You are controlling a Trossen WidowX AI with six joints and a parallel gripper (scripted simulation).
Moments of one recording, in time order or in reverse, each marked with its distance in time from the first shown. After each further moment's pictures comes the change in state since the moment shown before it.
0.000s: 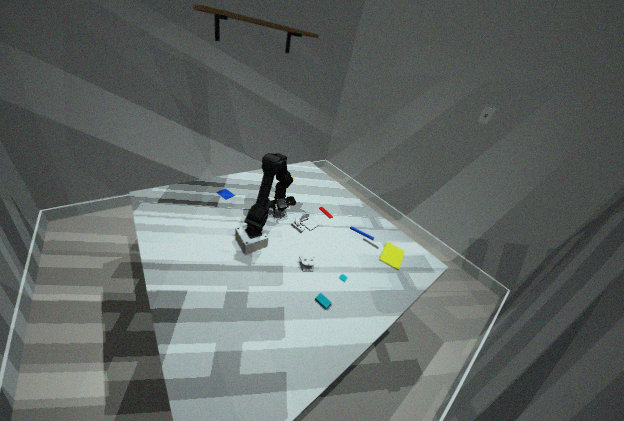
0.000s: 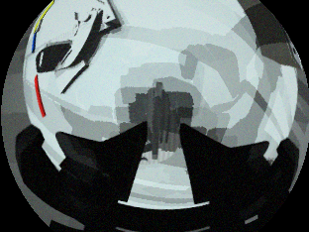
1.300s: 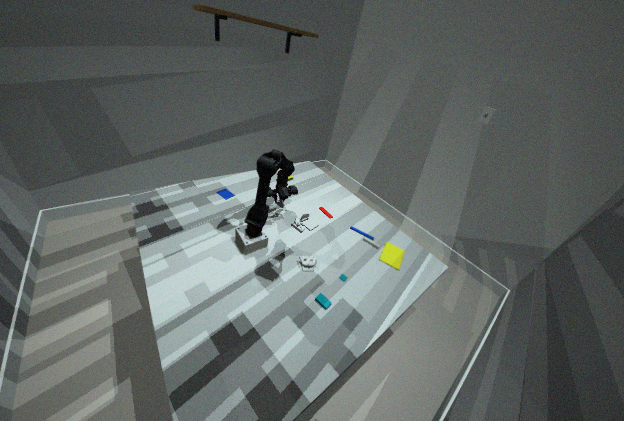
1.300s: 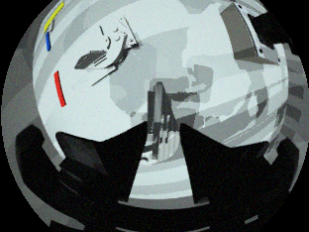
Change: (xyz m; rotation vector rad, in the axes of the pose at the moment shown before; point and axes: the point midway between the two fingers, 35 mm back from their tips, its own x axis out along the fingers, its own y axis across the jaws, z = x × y) arm -0.077 0.001 -0.001 -0.007 0.002 0.001
